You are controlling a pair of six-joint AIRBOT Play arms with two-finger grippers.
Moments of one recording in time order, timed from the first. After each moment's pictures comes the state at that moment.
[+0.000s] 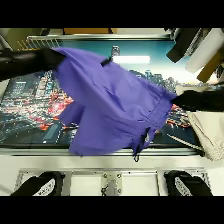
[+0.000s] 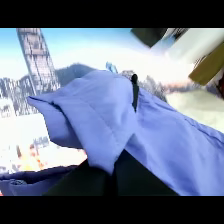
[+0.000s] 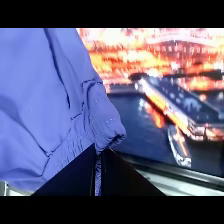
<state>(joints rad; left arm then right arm) -0.06 -1.14 1.48 0.87 -1.06 -1.45 -0.08 -0.89 1.29 -1.03 1.50 1.62</state>
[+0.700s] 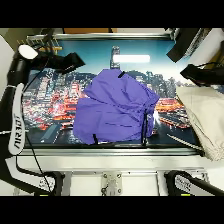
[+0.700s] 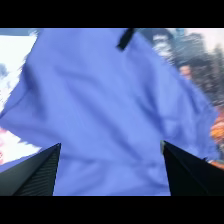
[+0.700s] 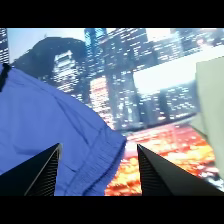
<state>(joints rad) 0.01 -1.64 1.75 0.94 -1.17 -1.48 -0.28 -1.25 1.34 -1.15 0.95 1.53</state>
